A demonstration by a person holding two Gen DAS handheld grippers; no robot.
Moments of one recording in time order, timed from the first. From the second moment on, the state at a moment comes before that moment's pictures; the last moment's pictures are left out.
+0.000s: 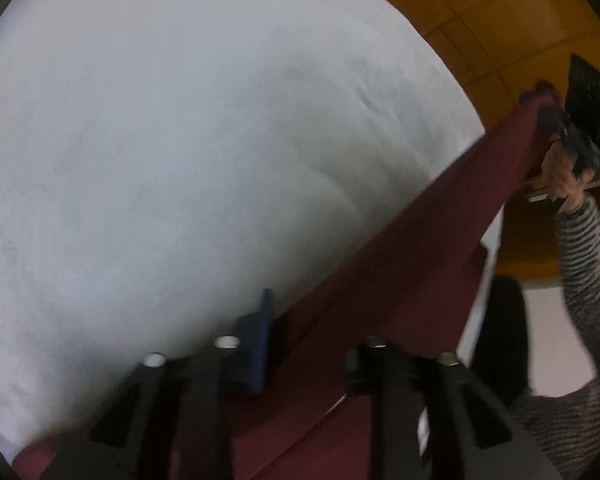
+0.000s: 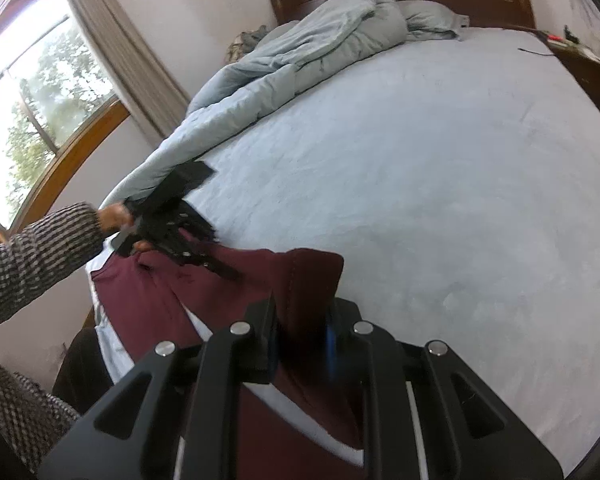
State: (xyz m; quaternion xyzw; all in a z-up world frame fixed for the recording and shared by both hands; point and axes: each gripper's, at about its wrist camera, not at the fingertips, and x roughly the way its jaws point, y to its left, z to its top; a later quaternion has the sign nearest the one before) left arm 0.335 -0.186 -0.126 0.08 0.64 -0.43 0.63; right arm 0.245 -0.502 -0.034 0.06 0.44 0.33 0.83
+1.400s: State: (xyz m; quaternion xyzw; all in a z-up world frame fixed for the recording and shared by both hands) left arm 0.066 -0.213 -0.117 0.16 0.49 -0.18 0.84; right arm 0.068 -0.545 -0.133 0.29 0.53 0.18 0.78
